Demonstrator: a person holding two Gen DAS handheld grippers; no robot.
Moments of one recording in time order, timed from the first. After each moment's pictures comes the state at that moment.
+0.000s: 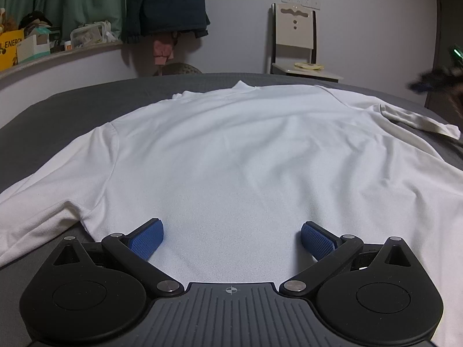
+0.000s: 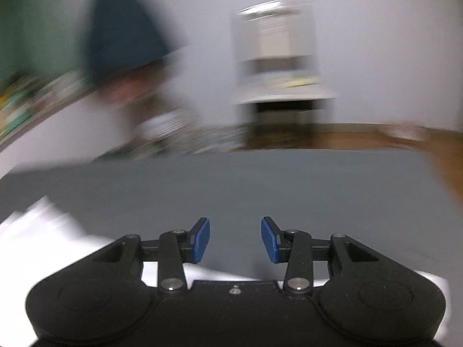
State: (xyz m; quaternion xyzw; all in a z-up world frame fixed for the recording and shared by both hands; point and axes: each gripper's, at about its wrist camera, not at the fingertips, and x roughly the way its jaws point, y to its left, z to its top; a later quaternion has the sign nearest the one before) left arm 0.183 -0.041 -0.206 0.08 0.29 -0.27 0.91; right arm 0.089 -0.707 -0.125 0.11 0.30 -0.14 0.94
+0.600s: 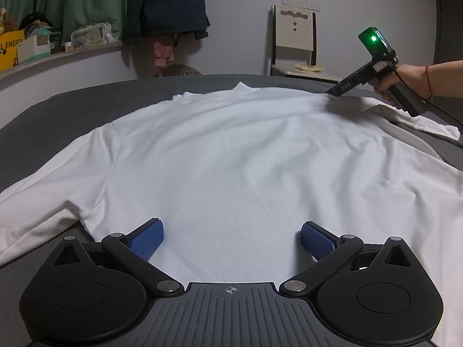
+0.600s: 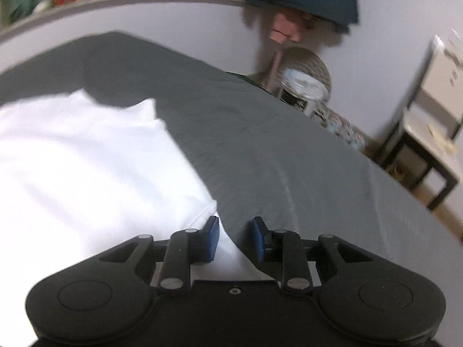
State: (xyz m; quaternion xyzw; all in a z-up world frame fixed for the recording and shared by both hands) left arm 0.183 -0.040 -0.206 0.08 0.29 -0.27 0.91; right arm 0.236 -0.542 -0.162 -0.13 0.39 0.04 0.91
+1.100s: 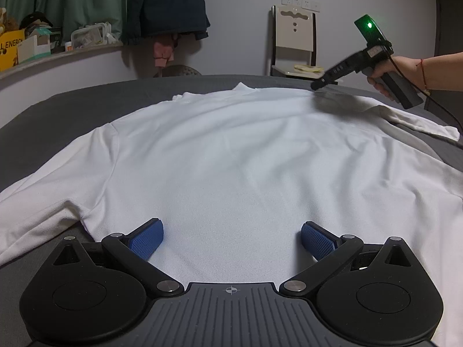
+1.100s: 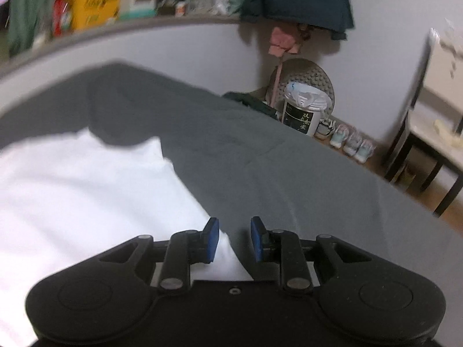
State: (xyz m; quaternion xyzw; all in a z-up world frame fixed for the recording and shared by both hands) left arm 0.183 -0.039 -0.207 0.08 0.29 -0.27 0.91; right arm 0.258 -0.556 -0.149 -0.02 0.37 0.05 0.93
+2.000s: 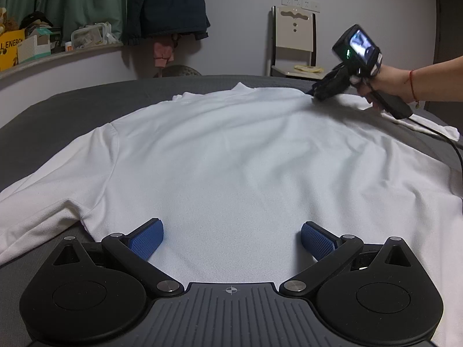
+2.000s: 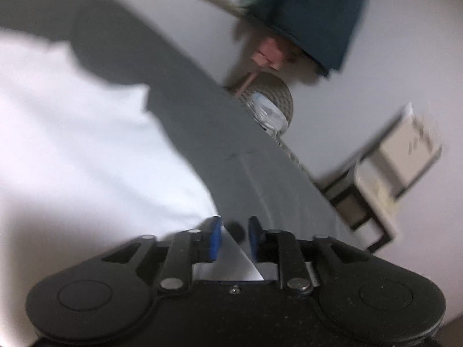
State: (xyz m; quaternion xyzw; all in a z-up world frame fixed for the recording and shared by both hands) left arm 0.184 -0.037 -0.207 0.08 0.29 -0.27 0.91; right arm 0.271 -0.504 -0.184 -0.22 0.35 -0.08 0.91
